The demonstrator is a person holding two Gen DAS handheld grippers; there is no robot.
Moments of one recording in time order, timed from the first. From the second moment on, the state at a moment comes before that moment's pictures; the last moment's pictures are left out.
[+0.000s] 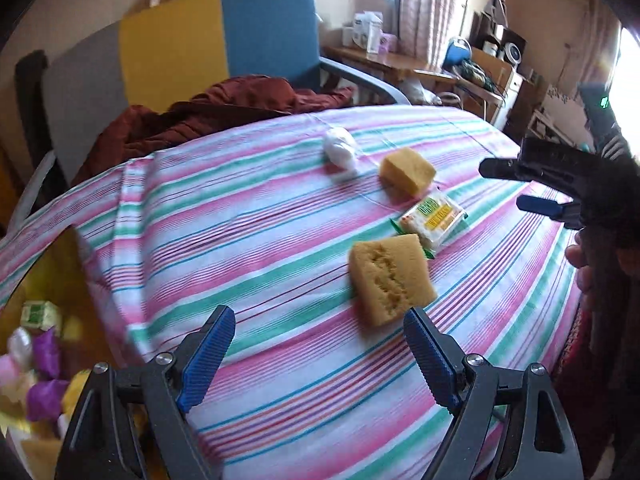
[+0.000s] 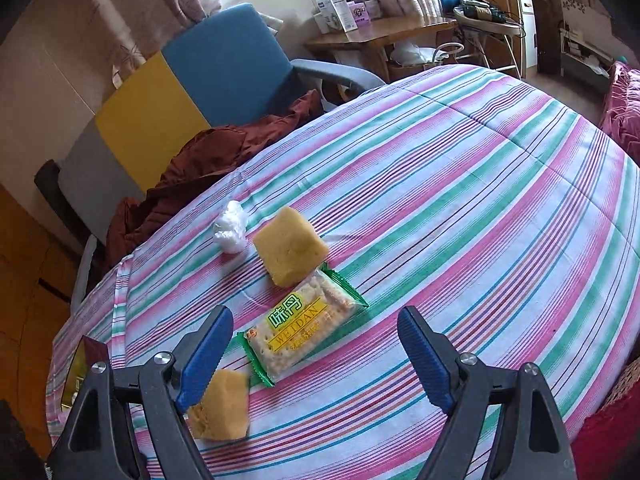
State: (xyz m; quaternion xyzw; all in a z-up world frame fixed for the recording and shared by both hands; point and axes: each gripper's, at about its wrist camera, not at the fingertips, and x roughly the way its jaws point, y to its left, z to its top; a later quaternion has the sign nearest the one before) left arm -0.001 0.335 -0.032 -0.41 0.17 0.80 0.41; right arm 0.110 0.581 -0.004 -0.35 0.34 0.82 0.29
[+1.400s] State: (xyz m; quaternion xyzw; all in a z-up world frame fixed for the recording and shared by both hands) left arm 0.004 0.400 -0.100 -0.40 0.19 0.77 0.46; right arm 0.093 0.578 -0.017 -0.41 0.31 0.81 0.30
